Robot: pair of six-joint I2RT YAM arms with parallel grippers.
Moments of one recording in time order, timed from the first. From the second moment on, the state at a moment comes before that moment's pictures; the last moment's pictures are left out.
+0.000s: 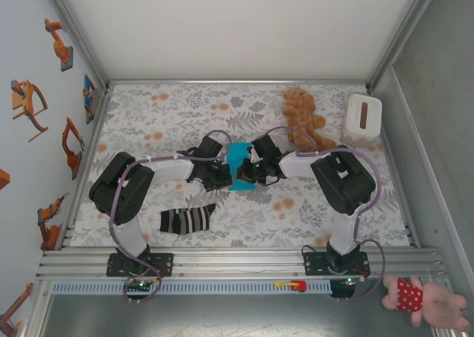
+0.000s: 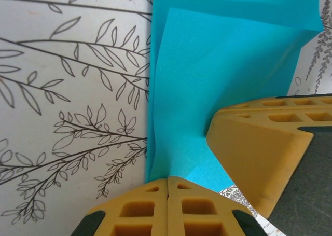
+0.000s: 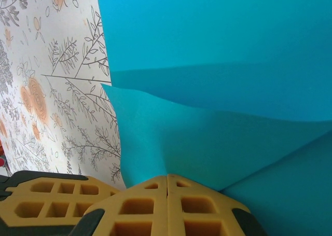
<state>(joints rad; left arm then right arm) -0.70 1.80 0.95 -0.29 0.37 -0.84 0.63 1.90 0.97 -0.05 -0.51 0.82</state>
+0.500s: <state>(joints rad) -0.70 1.80 0.95 -0.30 0.36 -0.84 0.64 1.89 0.98 -0.05 -0.52 0.79</state>
